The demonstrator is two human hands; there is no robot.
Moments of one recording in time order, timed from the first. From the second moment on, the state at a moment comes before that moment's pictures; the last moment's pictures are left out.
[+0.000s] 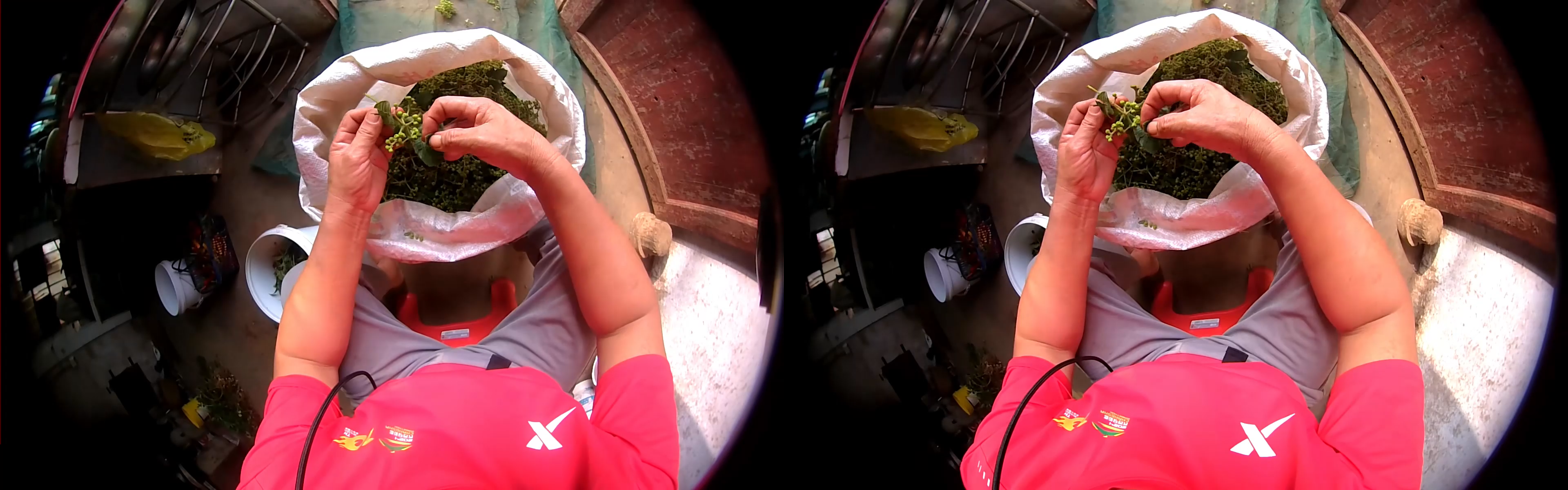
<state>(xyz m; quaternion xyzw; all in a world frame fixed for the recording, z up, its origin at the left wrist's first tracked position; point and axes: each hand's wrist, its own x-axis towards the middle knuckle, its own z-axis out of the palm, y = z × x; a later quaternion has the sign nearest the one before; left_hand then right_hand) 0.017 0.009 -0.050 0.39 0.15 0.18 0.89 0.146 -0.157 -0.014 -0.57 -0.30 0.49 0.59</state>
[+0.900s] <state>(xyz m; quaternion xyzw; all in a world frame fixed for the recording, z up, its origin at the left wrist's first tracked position) 0.015 0.012 -0.046 0.36 0.23 0.15 0.89 0.162 -0.167 -0.008 -0.71 -0.21 0.21 0.64</state>
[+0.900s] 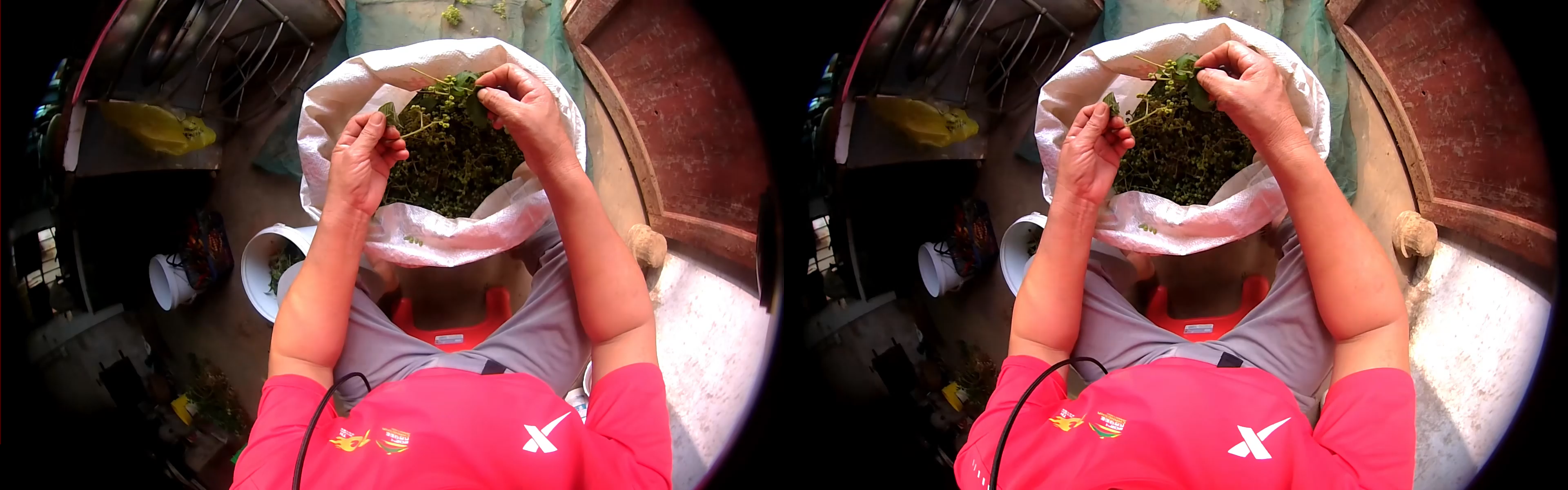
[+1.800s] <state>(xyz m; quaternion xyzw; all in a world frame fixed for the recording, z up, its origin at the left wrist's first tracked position) 0.010 0.005 -0.028 0.52 0.24 0.02 0.82 0.152 -0.167 -0.010 -0.72 -0.34 0.19 0.58</state>
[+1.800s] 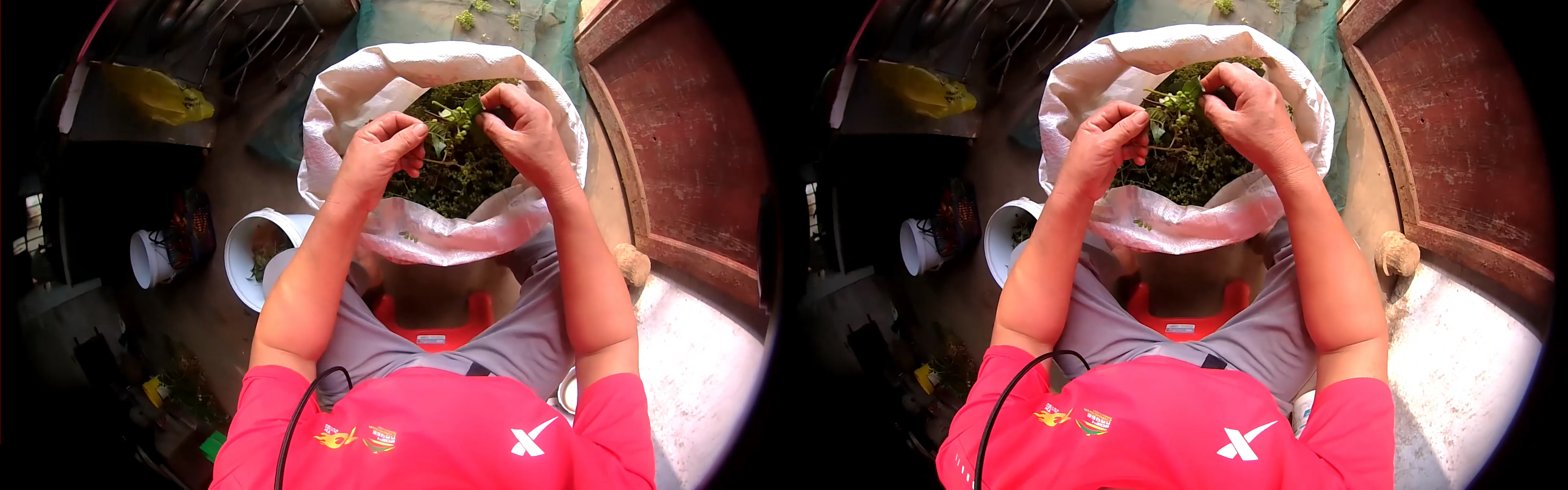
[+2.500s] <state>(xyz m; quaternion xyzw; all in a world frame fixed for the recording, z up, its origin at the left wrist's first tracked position) 0.008 0.005 -0.023 0.59 0.21 -0.04 0.78 0.149 -0.173 0.004 -0.68 -0.29 0.24 0.63</state>
